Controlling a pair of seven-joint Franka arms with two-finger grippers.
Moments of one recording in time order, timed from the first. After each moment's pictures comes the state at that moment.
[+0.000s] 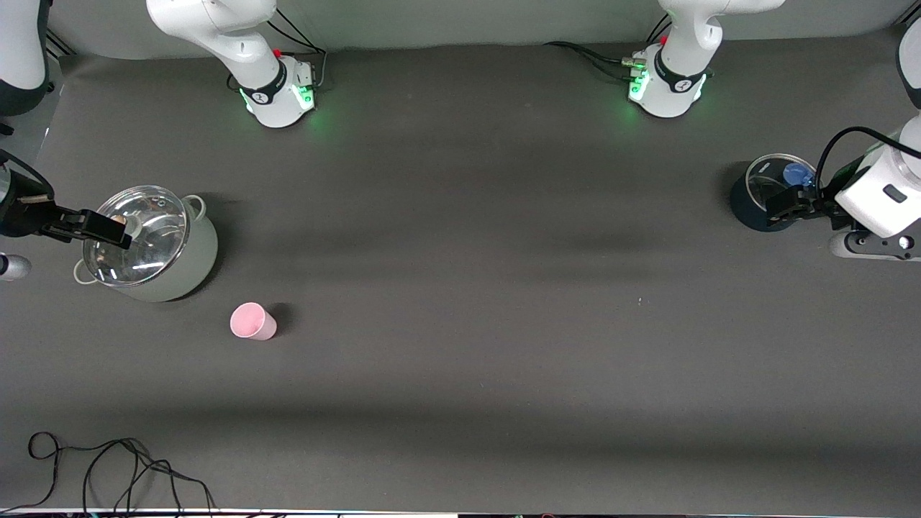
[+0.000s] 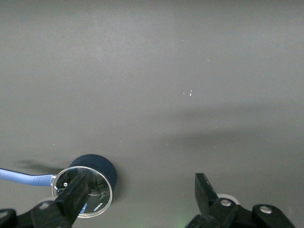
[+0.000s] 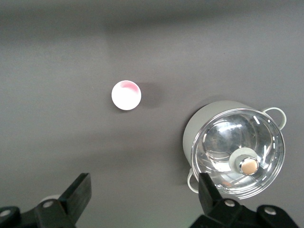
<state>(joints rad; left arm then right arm) -0.04 0.06 -0.01 -1.61 0.01 1.58 0.02 0.13 0.11 -0.18 -1.49 0.00 1.55 0.11</state>
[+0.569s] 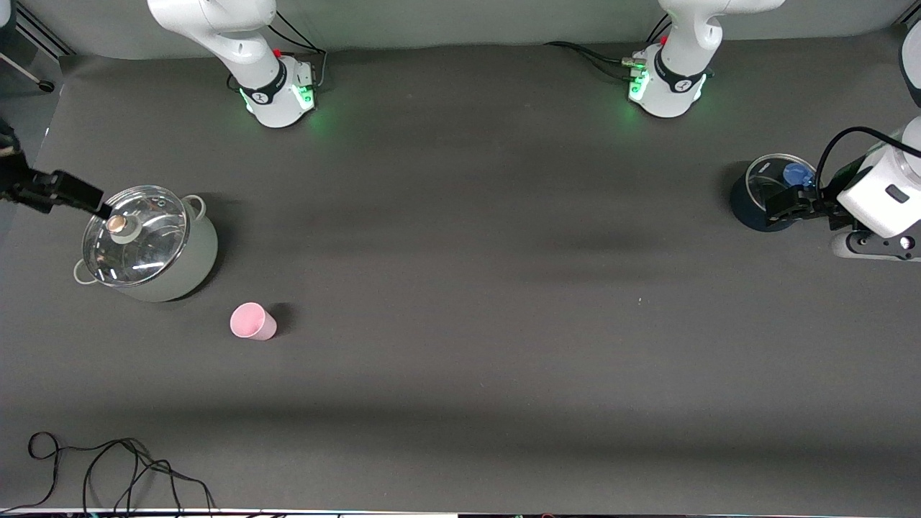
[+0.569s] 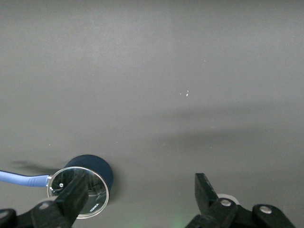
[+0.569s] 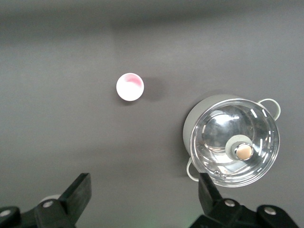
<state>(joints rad) -0.03 0.06 -0.01 -1.61 0.00 1.59 0.02 0.00 -0.03 -0.03 -1.58 0.00 1.54 0.11</state>
